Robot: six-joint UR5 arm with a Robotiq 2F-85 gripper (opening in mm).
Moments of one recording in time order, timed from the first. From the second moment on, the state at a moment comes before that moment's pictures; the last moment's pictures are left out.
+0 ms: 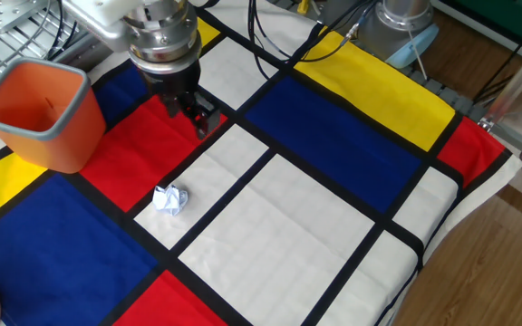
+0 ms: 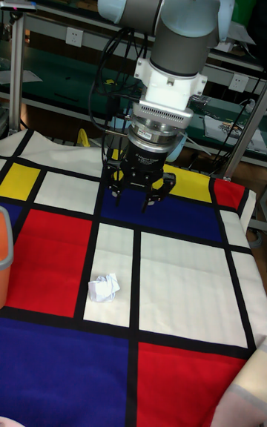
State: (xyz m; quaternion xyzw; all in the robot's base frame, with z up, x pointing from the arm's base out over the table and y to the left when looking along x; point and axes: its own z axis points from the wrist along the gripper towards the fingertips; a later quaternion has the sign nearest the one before) arm 0.524 0.007 0.189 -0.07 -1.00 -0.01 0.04
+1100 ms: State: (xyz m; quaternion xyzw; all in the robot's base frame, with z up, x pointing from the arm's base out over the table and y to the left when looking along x) arm 0.562 0.036 0.158 -0.08 -1.00 -0.03 0.02
